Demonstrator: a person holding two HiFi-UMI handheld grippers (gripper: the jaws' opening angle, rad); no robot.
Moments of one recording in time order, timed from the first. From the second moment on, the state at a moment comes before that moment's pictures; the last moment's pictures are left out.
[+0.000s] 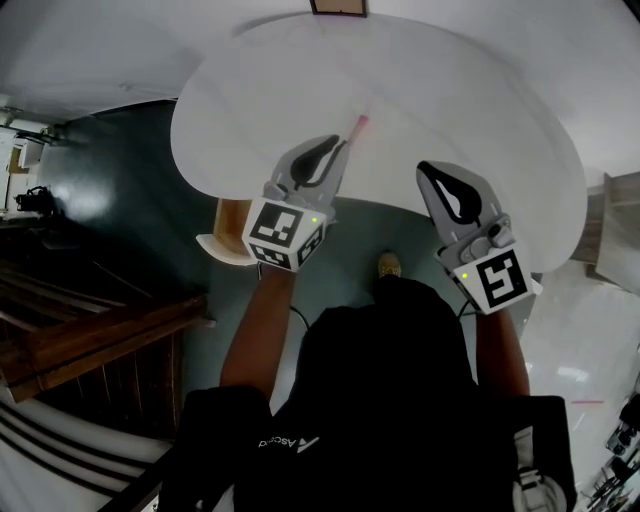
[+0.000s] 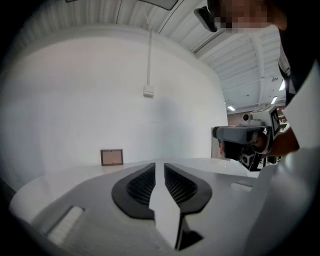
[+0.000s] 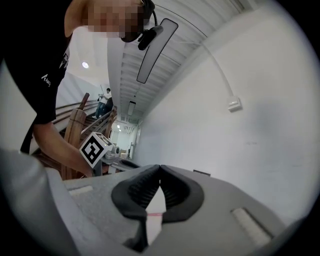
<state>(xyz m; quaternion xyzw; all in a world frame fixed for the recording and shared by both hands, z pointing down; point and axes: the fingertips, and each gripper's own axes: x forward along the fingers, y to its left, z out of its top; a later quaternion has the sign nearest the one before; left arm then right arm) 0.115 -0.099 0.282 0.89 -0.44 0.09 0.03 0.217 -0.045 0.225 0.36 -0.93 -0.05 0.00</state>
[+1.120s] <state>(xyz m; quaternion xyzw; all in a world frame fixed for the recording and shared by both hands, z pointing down) 0.120 -0.200 0.471 0.82 -0.41 0.32 0.22 0.231 -0.124 0.280 0.38 -0.93 0.01 0.02</state>
